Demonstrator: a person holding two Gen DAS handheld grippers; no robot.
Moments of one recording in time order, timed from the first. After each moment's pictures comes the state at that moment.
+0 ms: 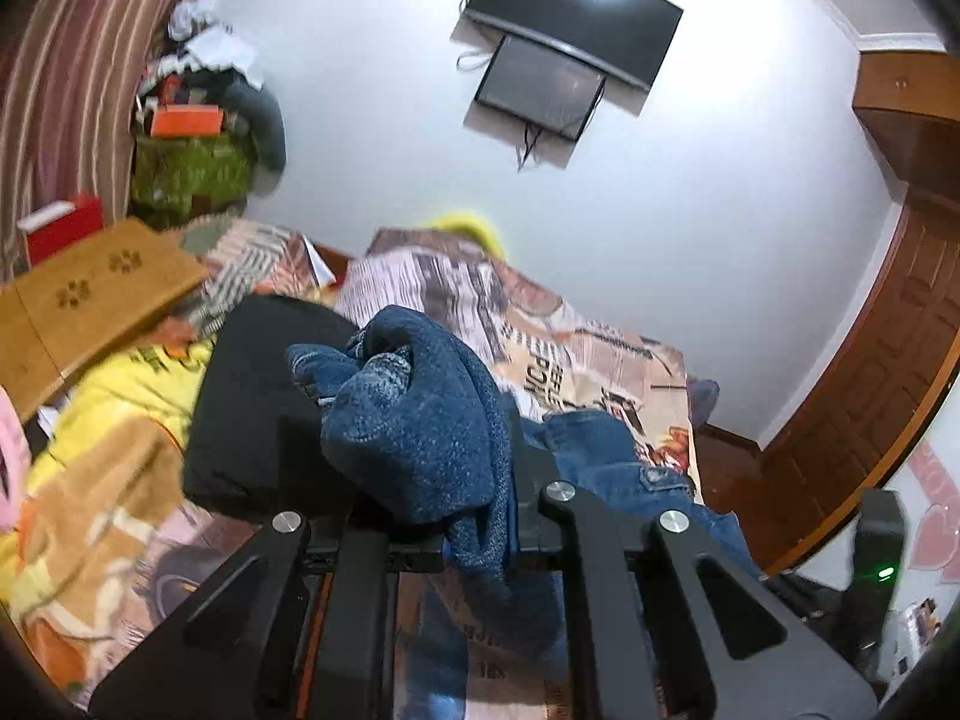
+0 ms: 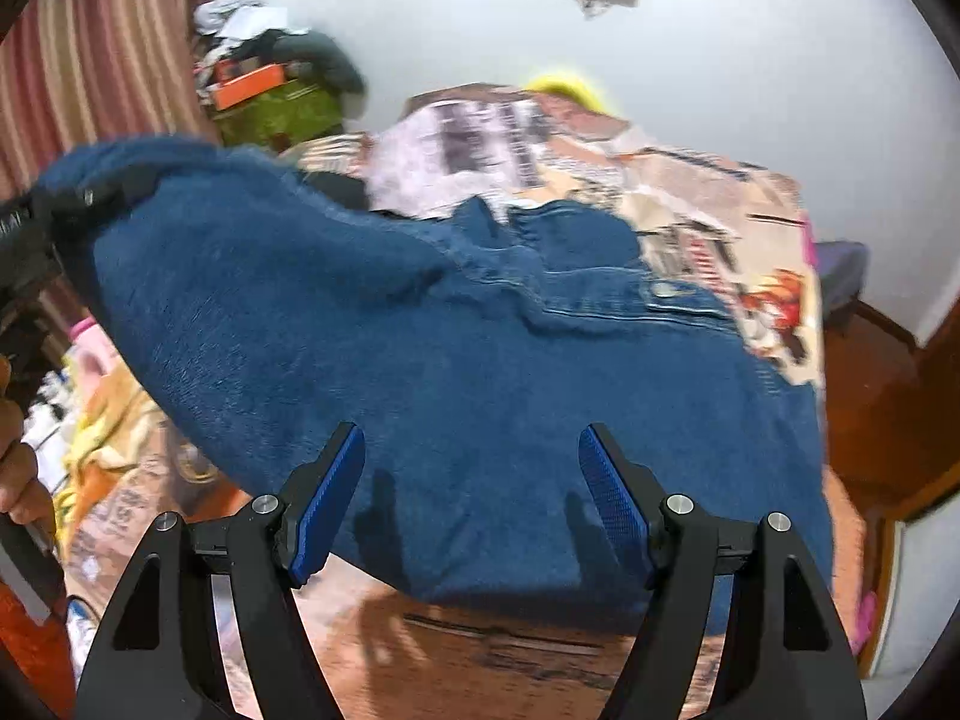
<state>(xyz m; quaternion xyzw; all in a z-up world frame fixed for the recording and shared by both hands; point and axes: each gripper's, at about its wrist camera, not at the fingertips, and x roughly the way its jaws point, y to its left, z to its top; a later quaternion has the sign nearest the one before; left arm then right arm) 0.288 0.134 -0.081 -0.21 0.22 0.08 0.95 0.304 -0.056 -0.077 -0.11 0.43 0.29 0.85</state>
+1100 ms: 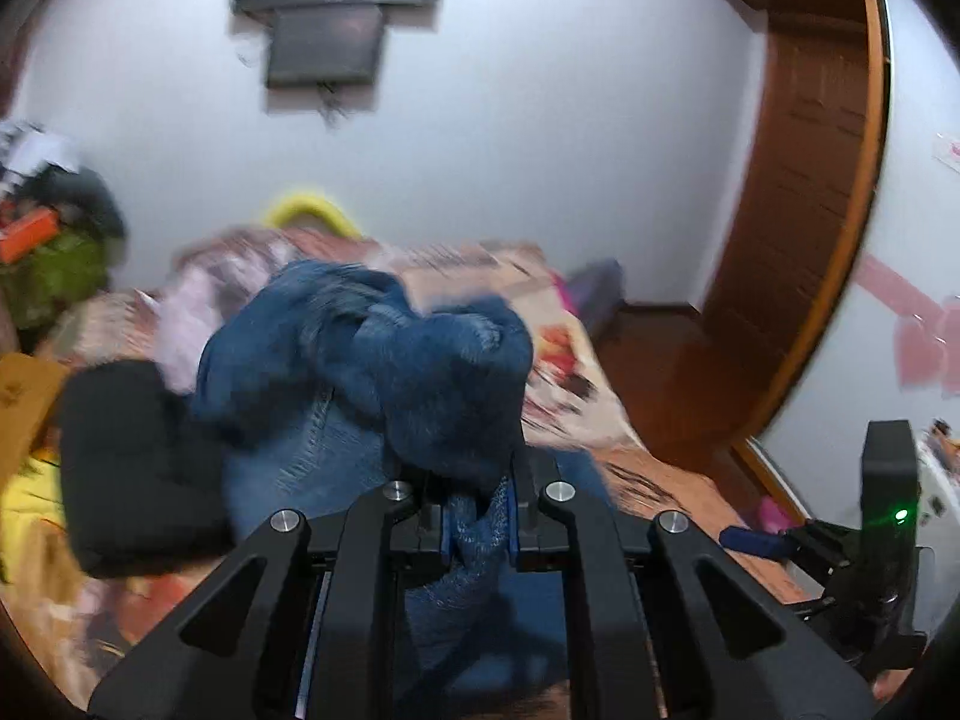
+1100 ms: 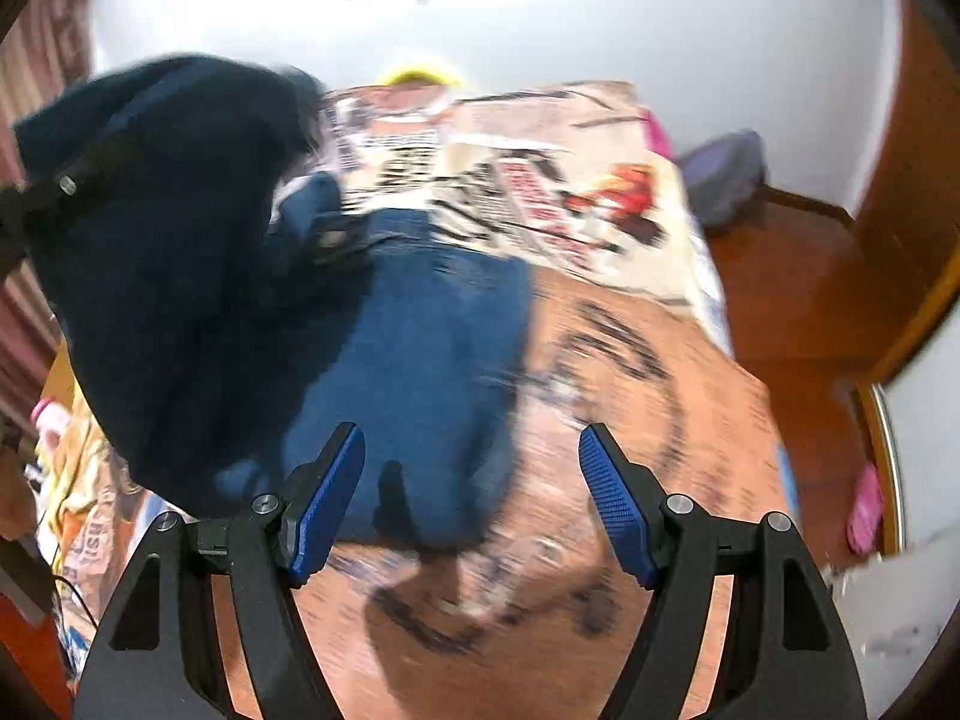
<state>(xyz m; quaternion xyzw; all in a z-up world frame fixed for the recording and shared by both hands) 0.368 -0.056 -0.087 -0.07 0.29 -0.09 0.95 0.312 -0.207 -0.087 -0.02 0.47 0.14 0.87</state>
